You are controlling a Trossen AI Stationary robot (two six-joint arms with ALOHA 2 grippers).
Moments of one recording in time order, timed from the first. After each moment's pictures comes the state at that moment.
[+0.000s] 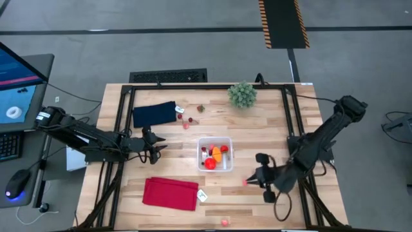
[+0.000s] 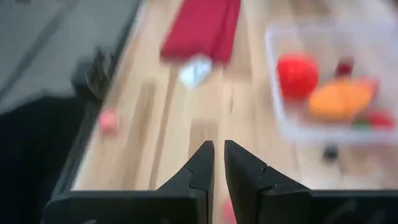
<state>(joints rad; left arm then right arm) -0.23 0.79 0.03 0.17 -0.46 -0.33 0.79 1.24 0.71 -0.24 0.45 0.51</state>
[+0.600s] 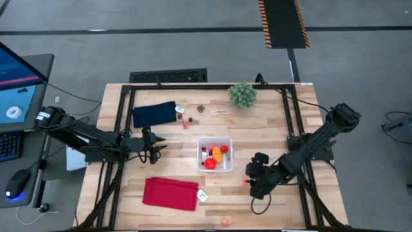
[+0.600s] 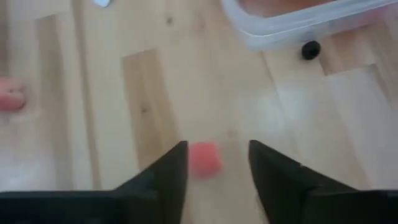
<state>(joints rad) -0.23 0.79 0.03 0.17 -0.46 -0.33 0.69 1.46 0.80 -0.47 0.34 0.82</state>
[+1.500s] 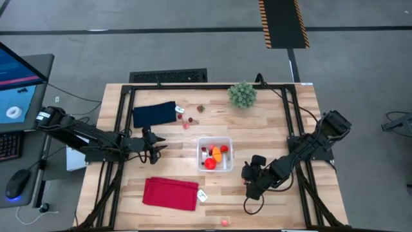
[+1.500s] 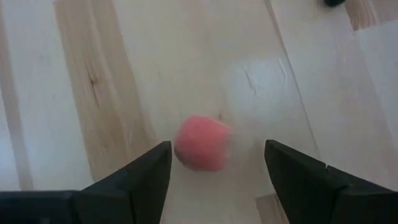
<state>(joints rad) -0.23 0.79 0.03 0.17 -0.46 -0.33 0.66 1.64 0.80 -0.43 0.29 0.82</state>
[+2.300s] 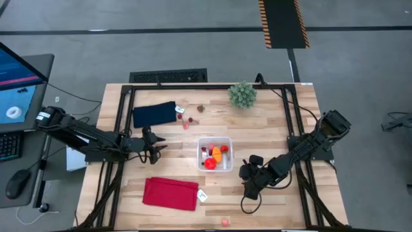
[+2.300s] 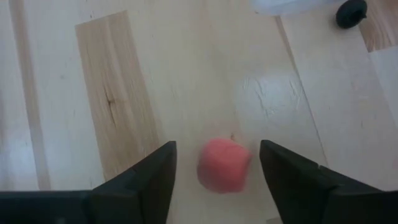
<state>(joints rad) -0.23 0.79 0.03 0.17 -0.46 -0.33 0.63 1.64 0.80 -0.37 0.26 0.79</state>
